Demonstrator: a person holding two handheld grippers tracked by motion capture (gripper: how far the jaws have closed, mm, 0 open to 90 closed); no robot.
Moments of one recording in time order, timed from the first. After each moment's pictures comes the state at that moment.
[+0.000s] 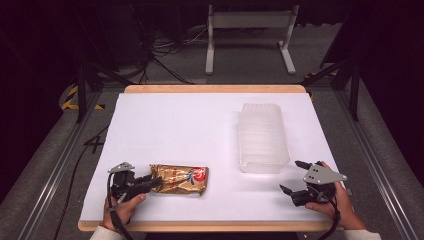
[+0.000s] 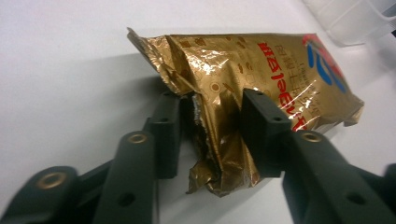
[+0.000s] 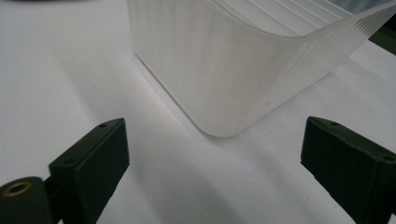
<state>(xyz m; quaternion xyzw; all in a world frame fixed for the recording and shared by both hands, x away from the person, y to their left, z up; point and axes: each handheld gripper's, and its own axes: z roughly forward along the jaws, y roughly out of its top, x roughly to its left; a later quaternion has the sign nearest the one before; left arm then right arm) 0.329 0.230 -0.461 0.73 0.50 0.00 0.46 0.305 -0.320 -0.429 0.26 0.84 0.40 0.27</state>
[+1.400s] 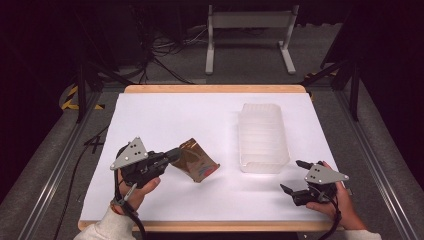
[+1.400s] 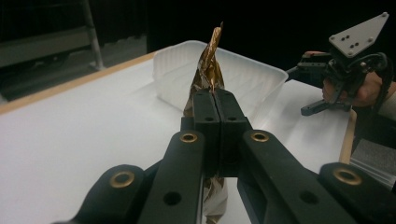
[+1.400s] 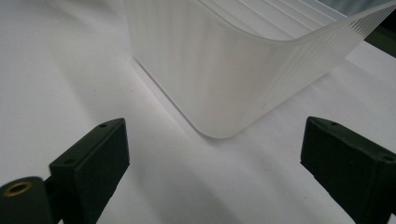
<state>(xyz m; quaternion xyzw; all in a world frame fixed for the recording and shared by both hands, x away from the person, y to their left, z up) 0.318 0.163 -0.336 0.77 0.25 0.15 0.57 0.304 -0.322 -0.427 0.27 0.83 0.40 0.27</state>
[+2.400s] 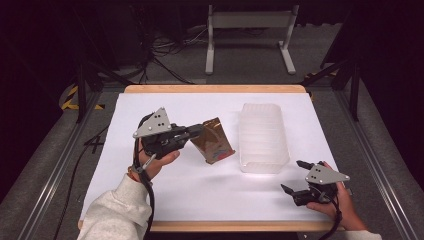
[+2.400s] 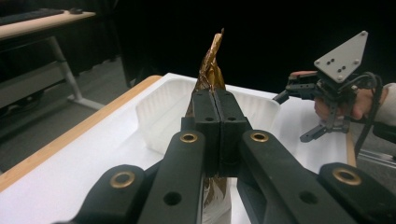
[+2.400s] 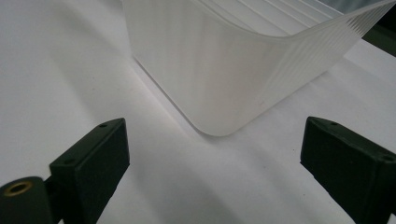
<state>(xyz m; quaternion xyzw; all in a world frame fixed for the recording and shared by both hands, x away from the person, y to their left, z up) 0.367 0.118 -0.288 0.78 0.15 0.15 0.59 0.304 -0.324 -0.428 0.27 0.83 0.40 0.27</state>
